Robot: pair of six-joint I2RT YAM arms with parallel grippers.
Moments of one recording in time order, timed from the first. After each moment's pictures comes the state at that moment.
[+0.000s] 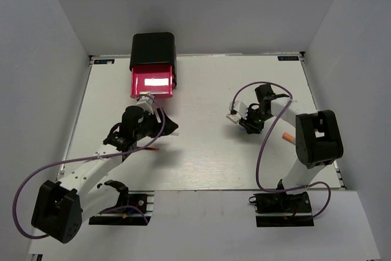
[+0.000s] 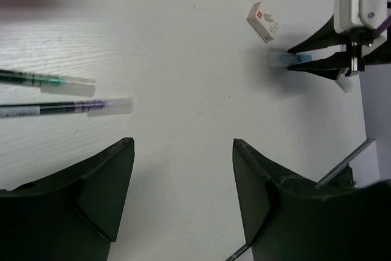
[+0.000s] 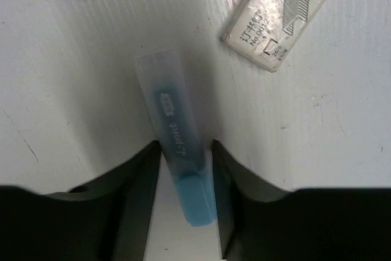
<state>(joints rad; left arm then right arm) -0.42 1.06 0.57 -0.01 0.27 -0.58 0.22 1.71 1.01 -0.63 -0.40 -1.09</state>
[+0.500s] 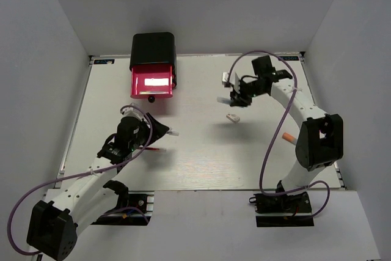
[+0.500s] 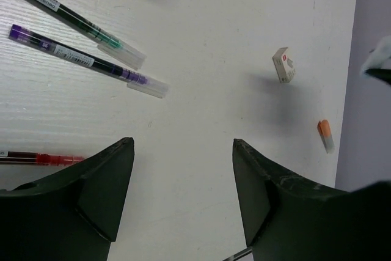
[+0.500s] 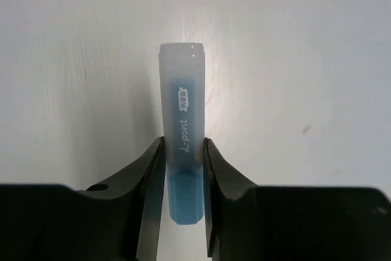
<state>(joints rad) -0.42 0.85 0.43 -0.12 0.04 -0.87 0.27 1.68 1.34 -0.79 -0.68 -1.11</state>
